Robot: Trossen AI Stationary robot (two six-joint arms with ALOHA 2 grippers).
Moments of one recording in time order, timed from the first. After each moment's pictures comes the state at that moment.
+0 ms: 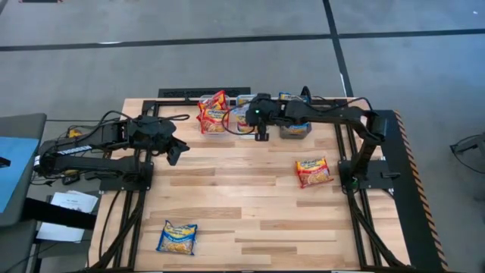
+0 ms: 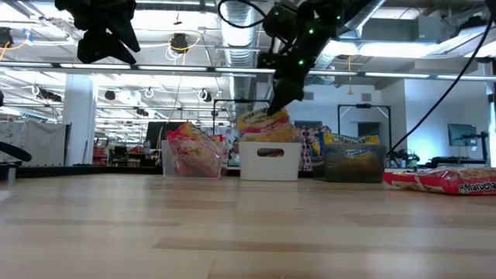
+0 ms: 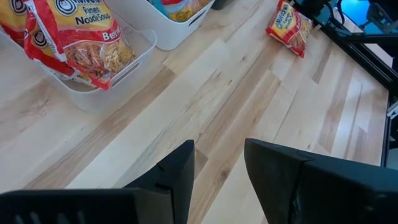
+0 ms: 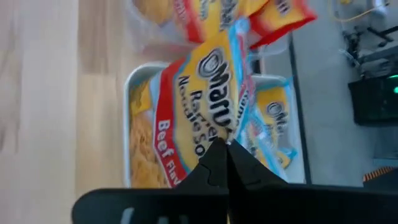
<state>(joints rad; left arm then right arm) 0.21 0.72 0.83 -0.73 -0.07 -0.54 -0.33 1.77 1.40 -0.49 0.29 -0.49</state>
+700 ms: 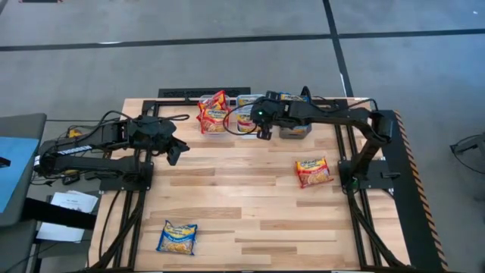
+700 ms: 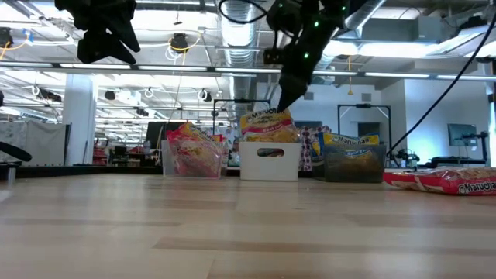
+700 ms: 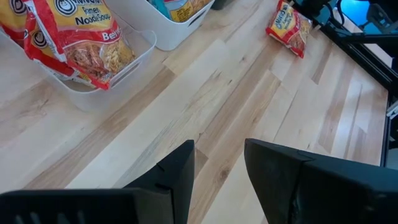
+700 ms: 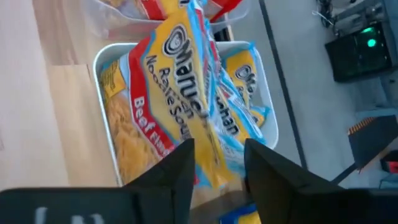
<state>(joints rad) 0.21 0.72 0.83 -0.73 -0.07 -0.54 -0.31 1.72 1.40 -0.58 0.44 -0.33</state>
